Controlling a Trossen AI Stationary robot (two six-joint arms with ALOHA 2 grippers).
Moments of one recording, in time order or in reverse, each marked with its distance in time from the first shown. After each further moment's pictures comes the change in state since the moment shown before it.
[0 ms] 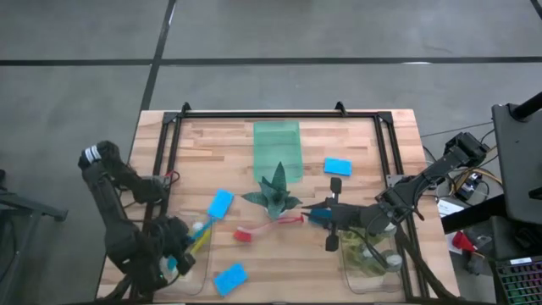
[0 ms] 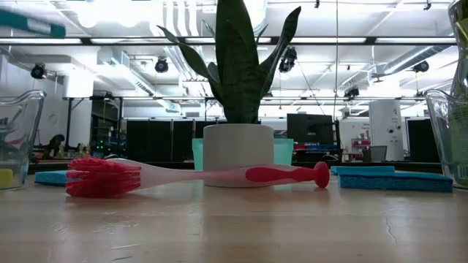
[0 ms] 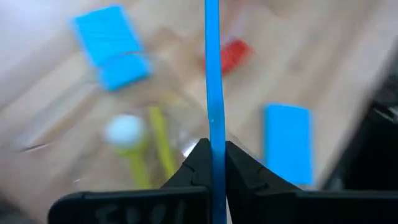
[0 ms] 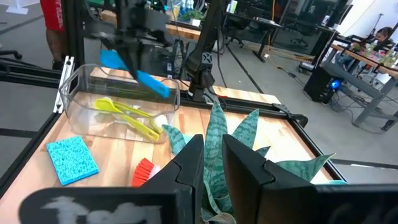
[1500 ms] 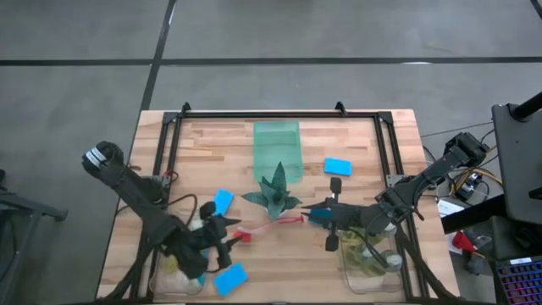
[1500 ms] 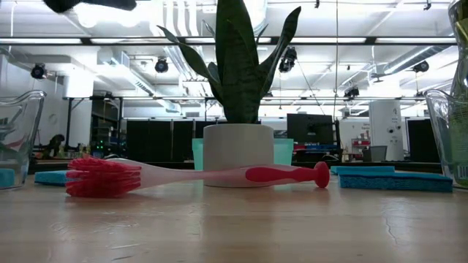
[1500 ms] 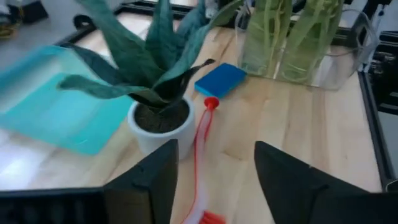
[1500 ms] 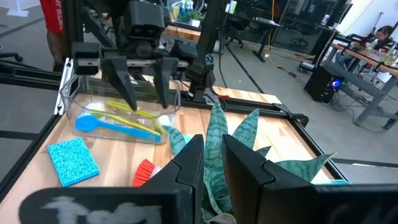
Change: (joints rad) left arm 0.284 0.027 -0.159 0.757 -0.393 0.968; right arm 0.000 0.000 -0.002 0.005 0.000 0.008
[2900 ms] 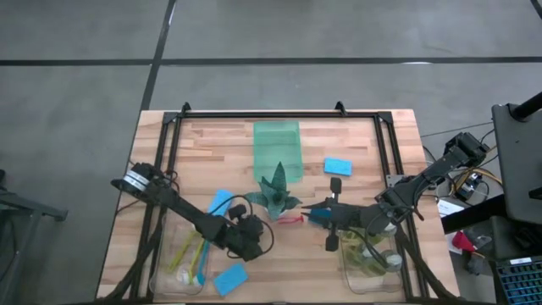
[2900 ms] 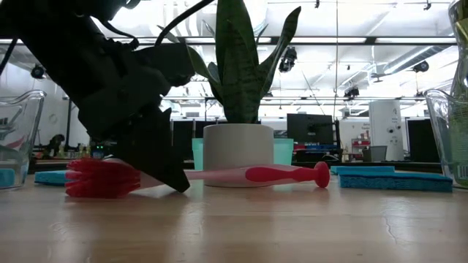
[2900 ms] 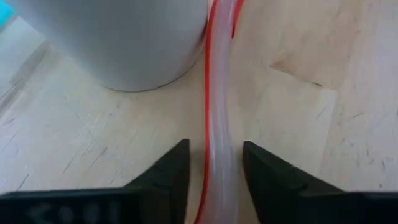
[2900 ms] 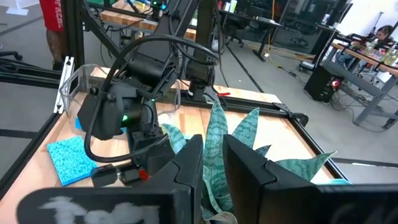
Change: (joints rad) left arm 0.279 0.433 -0.050 0.300 0.402 0.042; right arm 0.000 0.000 -0.002 -0.003 0.000 0.000
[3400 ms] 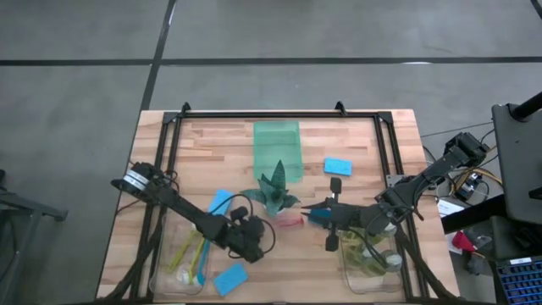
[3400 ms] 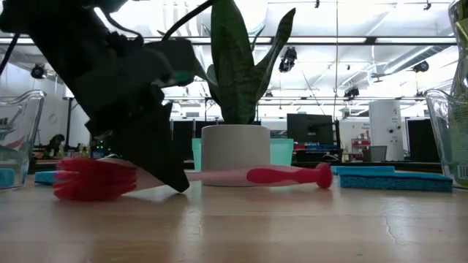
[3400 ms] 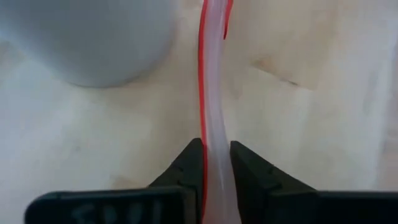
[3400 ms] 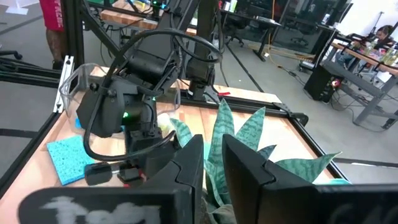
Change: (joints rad) left arm 0.002 -0.005 0.015 0.006 0.077 -0.022; right arm 0.000 0.000 0.000 -0.002 0.000 0.000
